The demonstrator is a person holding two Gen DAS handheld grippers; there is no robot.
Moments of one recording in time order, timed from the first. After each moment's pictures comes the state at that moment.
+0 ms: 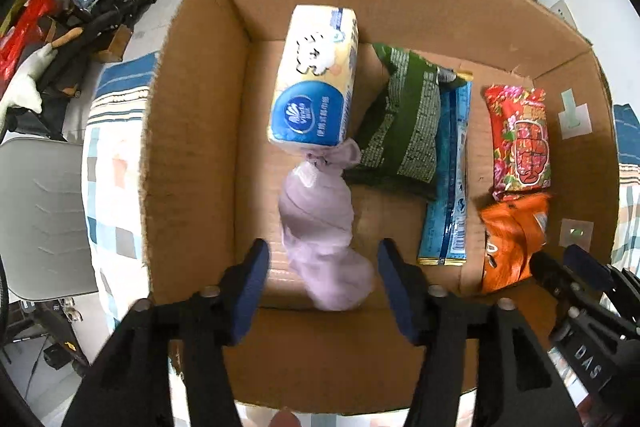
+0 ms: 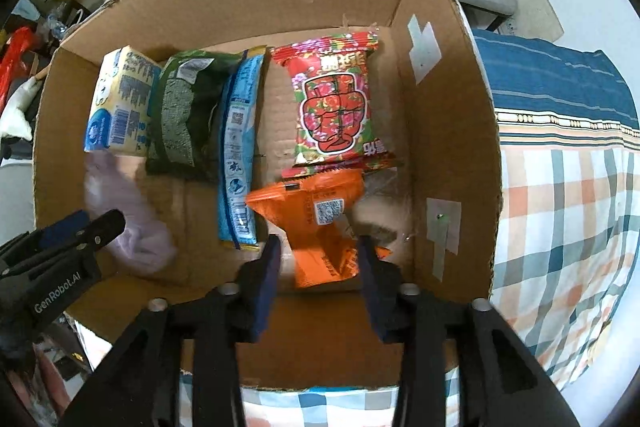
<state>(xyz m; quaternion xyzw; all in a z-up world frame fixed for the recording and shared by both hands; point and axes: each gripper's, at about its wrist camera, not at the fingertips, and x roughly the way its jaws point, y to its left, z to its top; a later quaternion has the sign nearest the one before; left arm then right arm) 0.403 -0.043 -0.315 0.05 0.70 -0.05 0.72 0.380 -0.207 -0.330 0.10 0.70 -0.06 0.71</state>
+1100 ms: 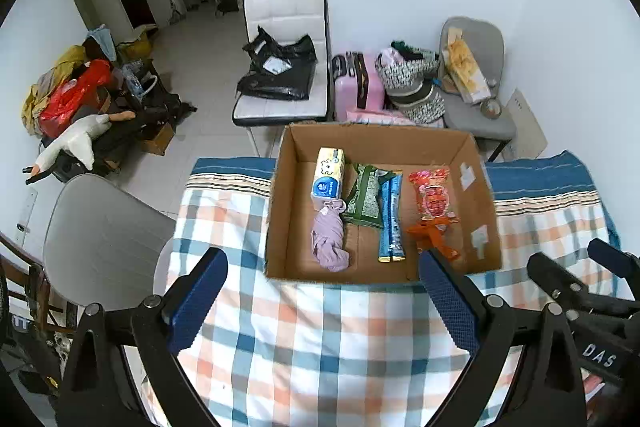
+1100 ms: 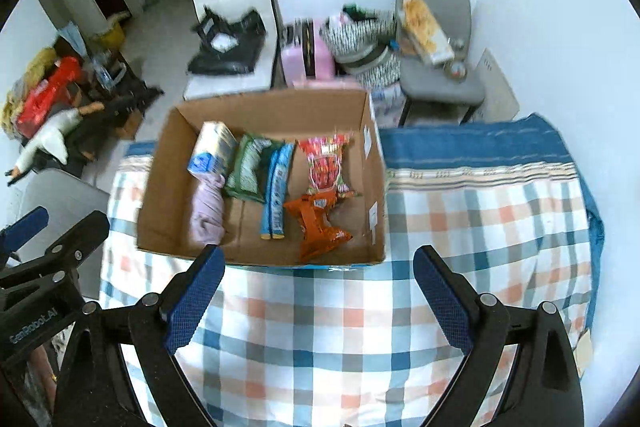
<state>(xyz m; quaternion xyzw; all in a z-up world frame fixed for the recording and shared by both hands) 0.262 -0.015 -0.097 0.05 0.50 -0.04 0.87 0.251 -0.203 -0.130 0.07 0.54 -0.06 0.84</state>
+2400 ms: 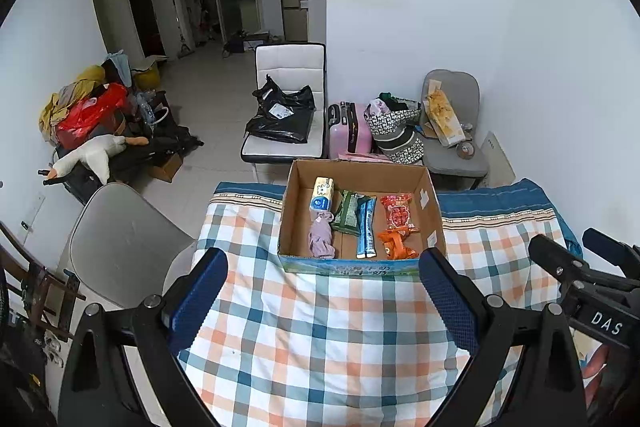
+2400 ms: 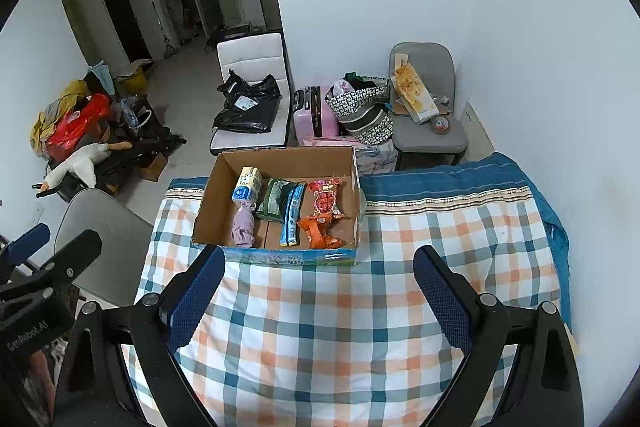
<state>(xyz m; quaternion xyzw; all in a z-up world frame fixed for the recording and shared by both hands) 0.133 -0.002 0.015 0.02 0.42 -0.05 0.91 0.111 -0.207 0.021 0.07 0.44 -0.05 0.89</state>
